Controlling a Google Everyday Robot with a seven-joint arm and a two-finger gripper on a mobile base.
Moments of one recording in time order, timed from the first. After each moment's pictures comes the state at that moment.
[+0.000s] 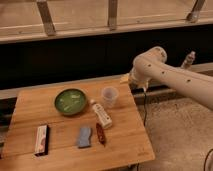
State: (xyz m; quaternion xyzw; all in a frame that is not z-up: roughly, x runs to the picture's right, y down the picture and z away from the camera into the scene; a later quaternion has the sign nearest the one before) arm 0.155 -0.024 0.788 -0.13 0.10 0.76 0.63
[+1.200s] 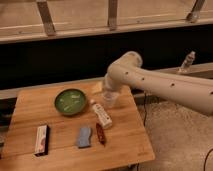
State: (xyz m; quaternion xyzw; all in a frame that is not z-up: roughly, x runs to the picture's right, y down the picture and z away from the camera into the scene) arm -0.012 0.021 0.724 -0.22 0.02 0.66 0.72
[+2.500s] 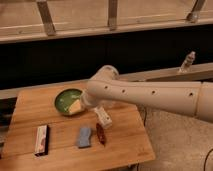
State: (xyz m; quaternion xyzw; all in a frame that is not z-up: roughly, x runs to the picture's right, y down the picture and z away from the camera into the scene) arm -0.120 0.103 0.692 -0.31 -0.02 0.57 0.76
